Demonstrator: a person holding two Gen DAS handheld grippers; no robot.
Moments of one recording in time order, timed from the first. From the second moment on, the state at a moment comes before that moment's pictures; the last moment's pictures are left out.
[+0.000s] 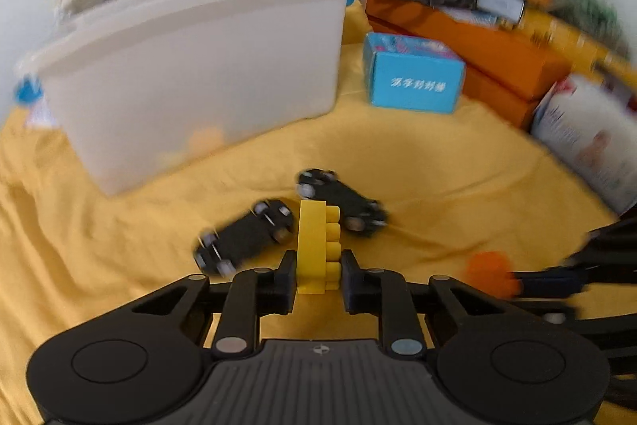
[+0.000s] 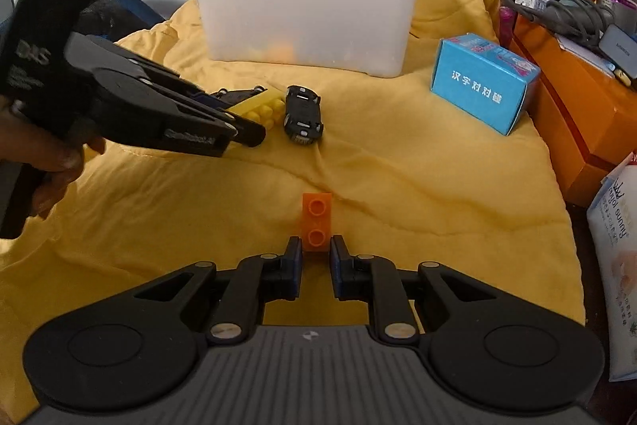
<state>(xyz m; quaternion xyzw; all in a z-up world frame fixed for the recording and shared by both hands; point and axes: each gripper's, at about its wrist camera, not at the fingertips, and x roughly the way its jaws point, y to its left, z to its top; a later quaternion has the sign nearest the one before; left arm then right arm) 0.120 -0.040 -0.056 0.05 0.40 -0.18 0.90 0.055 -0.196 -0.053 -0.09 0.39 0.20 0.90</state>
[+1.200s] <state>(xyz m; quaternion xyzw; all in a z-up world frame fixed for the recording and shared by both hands) 0.028 -0.046 -0.057 0.15 0.39 -0.19 0.89 0.039 -0.186 -0.054 -0.09 0.38 0.23 0.89</state>
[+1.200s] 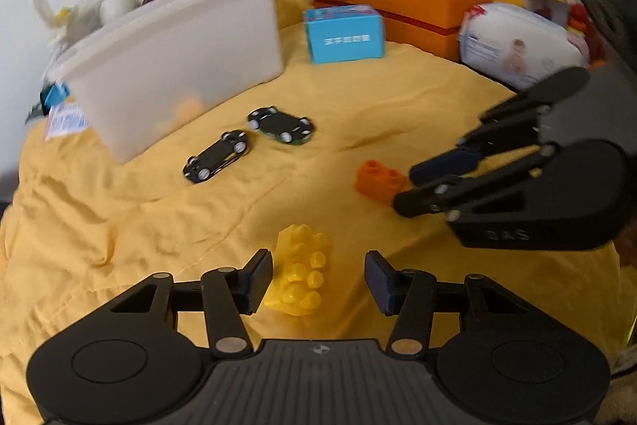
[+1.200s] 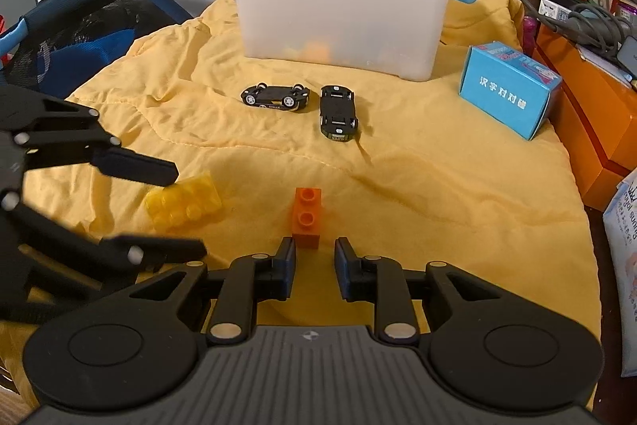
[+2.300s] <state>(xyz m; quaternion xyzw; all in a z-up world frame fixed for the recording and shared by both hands) 0.098 0.007 0.082 0.07 0.23 -0.14 0.96 0.099 -0.170 0.049 -0.10 0.24 0.23 0.94</state>
